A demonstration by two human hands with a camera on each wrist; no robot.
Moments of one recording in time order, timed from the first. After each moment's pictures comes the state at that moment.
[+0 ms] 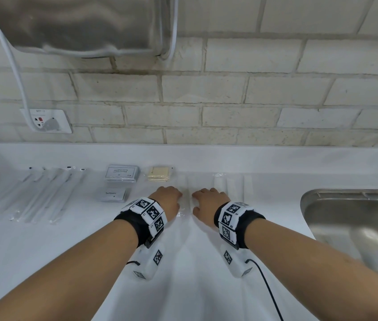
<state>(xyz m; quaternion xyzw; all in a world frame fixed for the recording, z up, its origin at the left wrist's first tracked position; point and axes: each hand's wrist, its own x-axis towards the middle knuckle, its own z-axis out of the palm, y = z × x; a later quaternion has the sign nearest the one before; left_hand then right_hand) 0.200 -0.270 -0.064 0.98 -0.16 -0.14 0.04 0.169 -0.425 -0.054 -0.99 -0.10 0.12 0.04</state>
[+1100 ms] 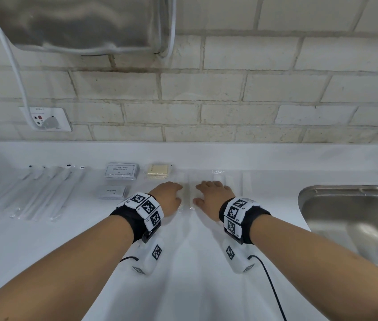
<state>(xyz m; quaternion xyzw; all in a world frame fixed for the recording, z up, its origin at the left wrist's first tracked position) 0.187 -0.270 -0.044 0.97 -0.17 -0.14 0.11 0.165 -0.437 -0.047 -0.99 -0.08 0.11 0.06</state>
